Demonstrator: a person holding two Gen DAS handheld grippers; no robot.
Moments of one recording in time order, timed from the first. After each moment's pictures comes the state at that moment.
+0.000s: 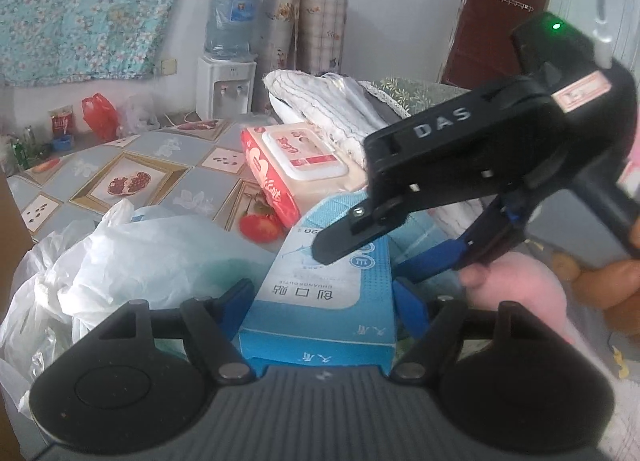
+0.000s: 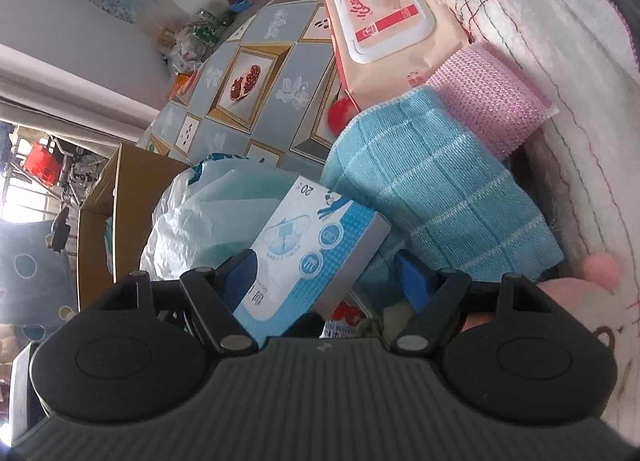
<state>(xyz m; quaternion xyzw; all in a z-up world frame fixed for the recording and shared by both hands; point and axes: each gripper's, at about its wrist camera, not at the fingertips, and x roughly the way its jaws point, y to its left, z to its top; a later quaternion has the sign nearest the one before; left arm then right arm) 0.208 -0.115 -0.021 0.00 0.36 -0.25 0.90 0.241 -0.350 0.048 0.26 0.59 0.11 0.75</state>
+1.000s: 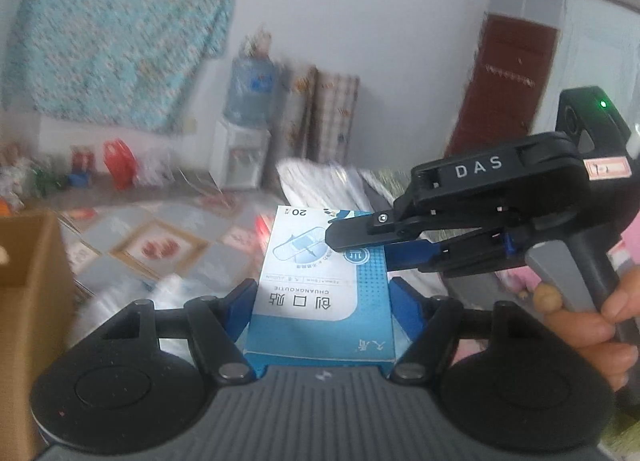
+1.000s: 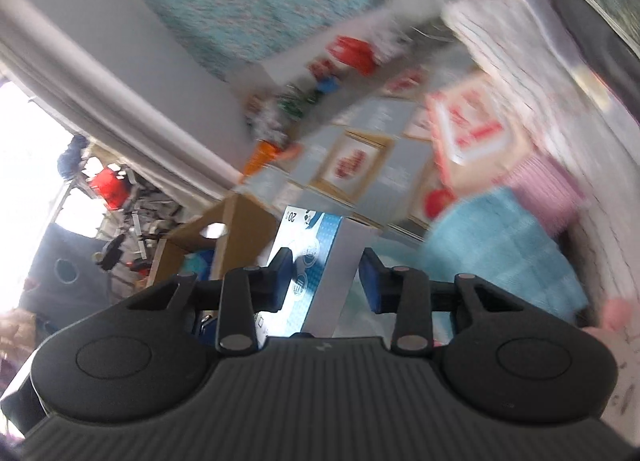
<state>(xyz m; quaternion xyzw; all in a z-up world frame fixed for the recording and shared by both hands) 0.159 -0.074 0.063 -0.06 0.26 -0.22 0.94 0.194 -0.330 0.151 0.26 0.43 0.21 0.84</state>
